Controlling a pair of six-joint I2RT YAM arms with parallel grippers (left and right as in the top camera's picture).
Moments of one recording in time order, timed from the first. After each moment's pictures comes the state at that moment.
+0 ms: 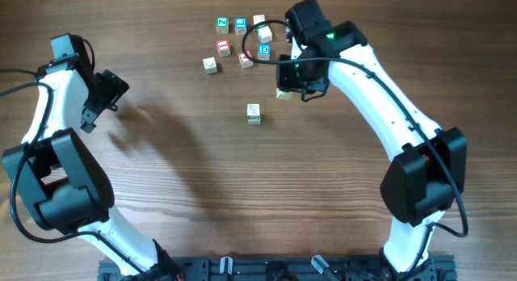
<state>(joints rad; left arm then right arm) 0.33 1.95 1.45 -0.83 -0.12 -0.59 0.46 2.00 1.80 -1.06 -0.18 0.47</state>
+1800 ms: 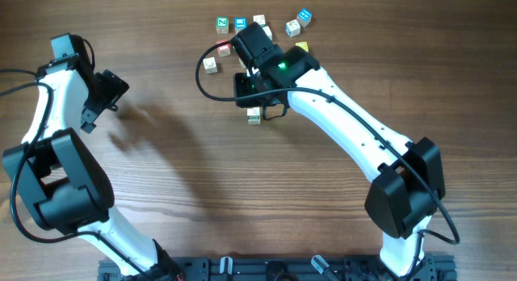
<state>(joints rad) 0.33 1.95 1.45 -0.83 -0.12 -0.59 0.68 2.00 1.80 -0.94 -0.07 0.54</state>
